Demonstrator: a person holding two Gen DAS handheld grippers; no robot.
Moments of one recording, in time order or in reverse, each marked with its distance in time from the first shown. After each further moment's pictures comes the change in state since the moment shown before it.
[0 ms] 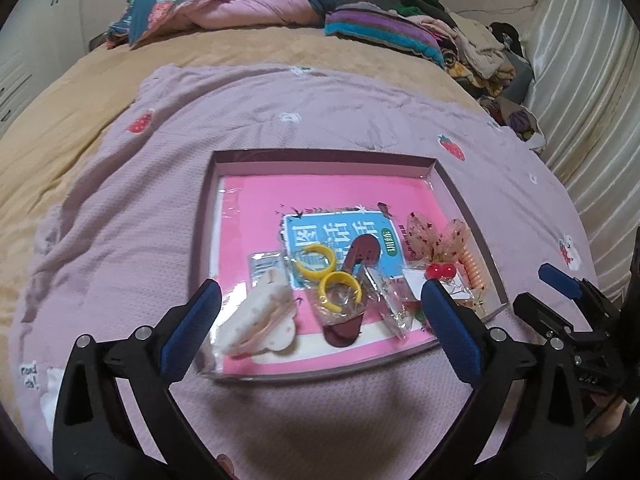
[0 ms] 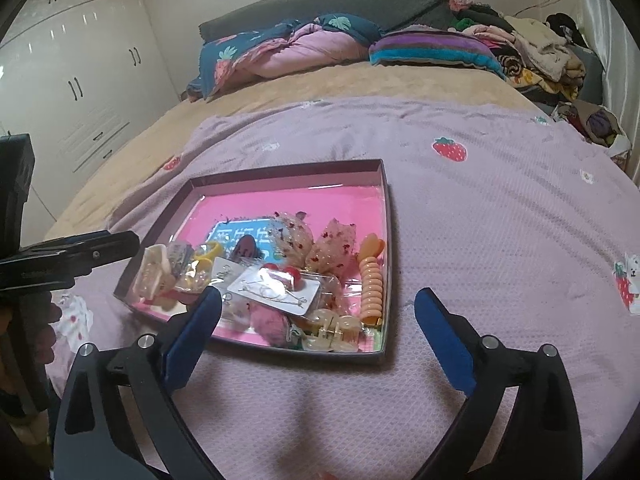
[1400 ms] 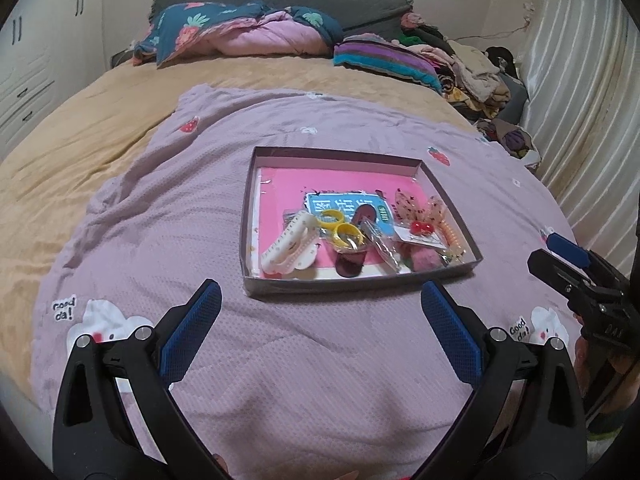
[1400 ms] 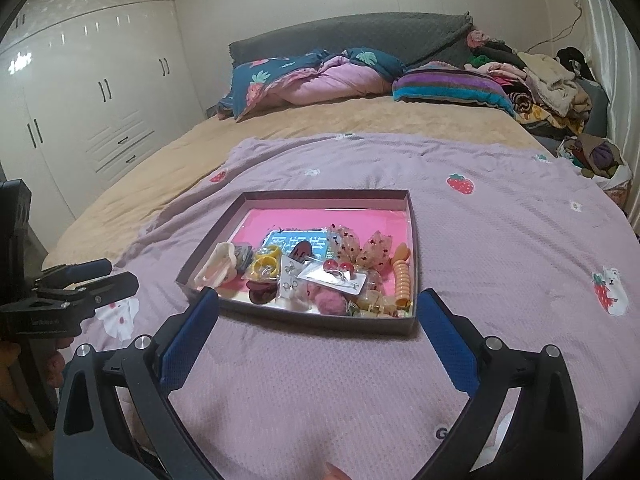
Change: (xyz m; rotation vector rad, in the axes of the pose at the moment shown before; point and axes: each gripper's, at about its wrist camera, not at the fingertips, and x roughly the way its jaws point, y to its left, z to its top) left arm -0.084 0.009 -0.070 -0.002 -0.121 0.024; right arm -0.076 0.045 -0.021 -0.067 -0.105 0.035
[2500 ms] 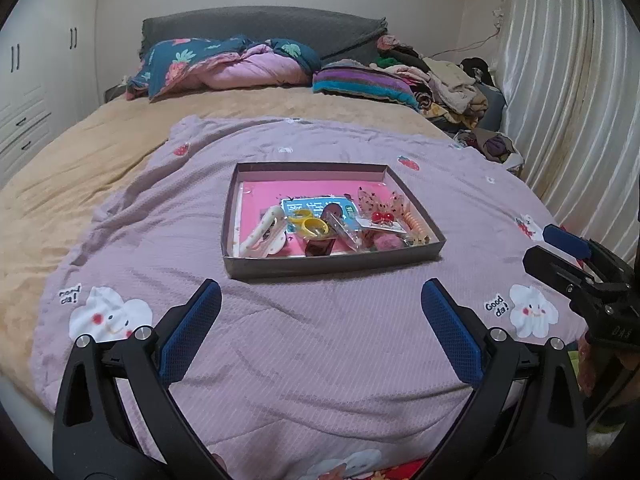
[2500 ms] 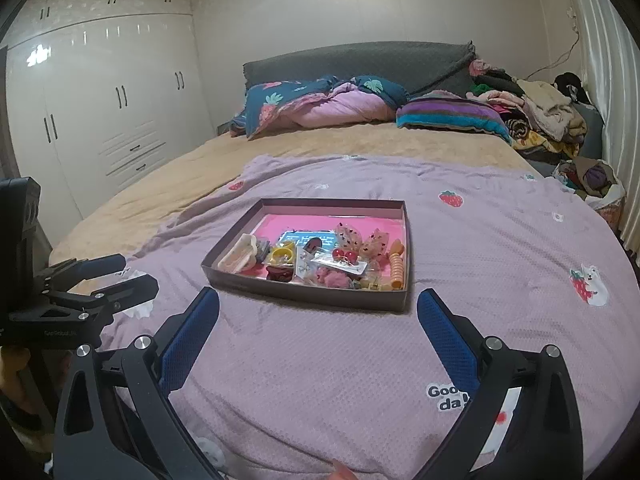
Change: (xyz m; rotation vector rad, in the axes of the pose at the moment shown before) left arm -0.043 -0.035 -0.049 0.066 -0.122 -0.016; right arm -0.064 0.016 -0.044 -0.050 -0.102 -0.002
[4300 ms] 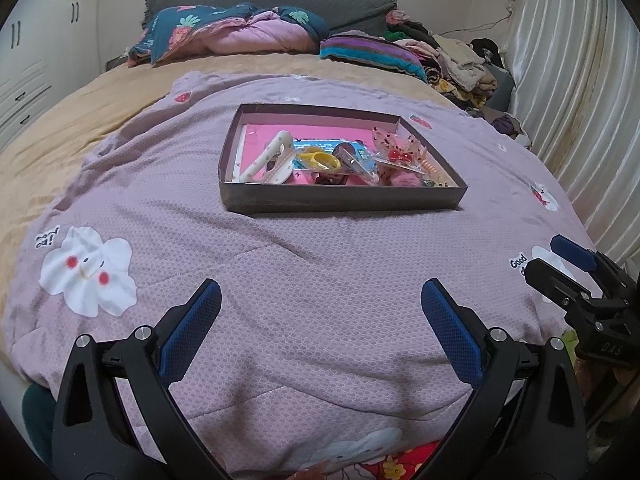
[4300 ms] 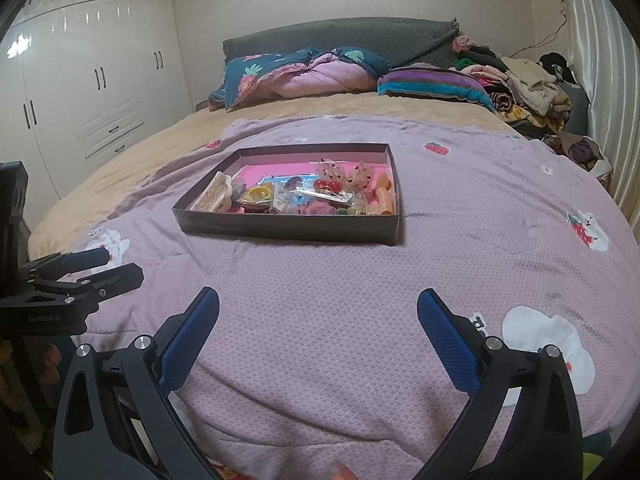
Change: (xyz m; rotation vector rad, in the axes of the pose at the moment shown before) left arm 0.038 0.012 -0.051 -0.033 0.091 0.006; right arm 0.030 -0.001 -0.063 0.025 0.080 -0.076
